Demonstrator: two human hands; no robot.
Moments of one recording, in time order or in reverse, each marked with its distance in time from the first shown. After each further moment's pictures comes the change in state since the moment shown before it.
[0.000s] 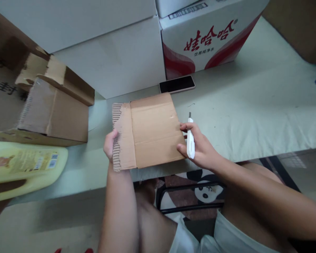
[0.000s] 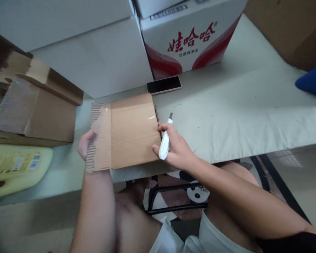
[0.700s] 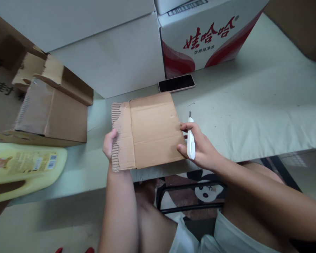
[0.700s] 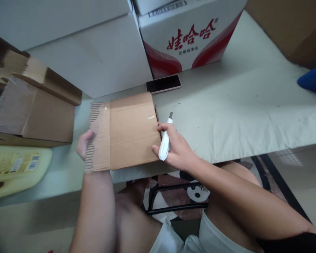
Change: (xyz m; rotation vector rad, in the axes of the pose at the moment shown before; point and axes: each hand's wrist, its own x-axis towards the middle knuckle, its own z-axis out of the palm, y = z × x) left_hand 0.000 -0.003 0.001 0.015 -0.044 0.034; right_hand 0.001 -0.003 -0.001 -0.028 0.001 0.019
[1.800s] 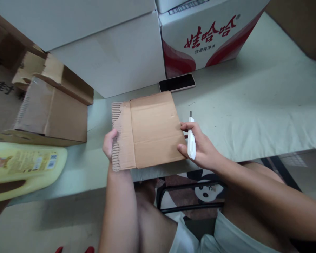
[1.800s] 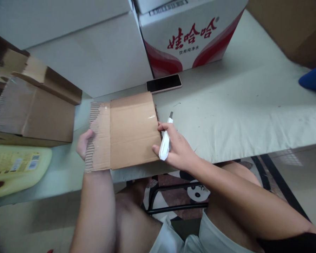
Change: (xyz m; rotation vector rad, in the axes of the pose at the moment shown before) left_hand 0.003 -0.003 -0.006 -0.004 -0.021 -0.018; right_hand 0.000 0.000 0.000 0.007 0.000 -0.006
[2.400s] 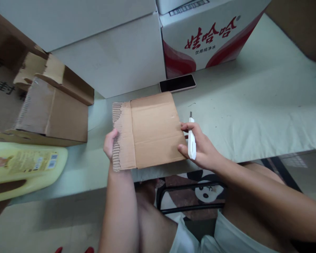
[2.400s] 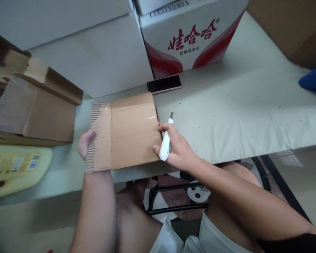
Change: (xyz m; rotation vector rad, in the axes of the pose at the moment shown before) left_hand -0.002 0.002 0.002 0.015 0.045 -0.008; right_hand 0.001 -0.001 0.000 -0.012 0.004 0.011
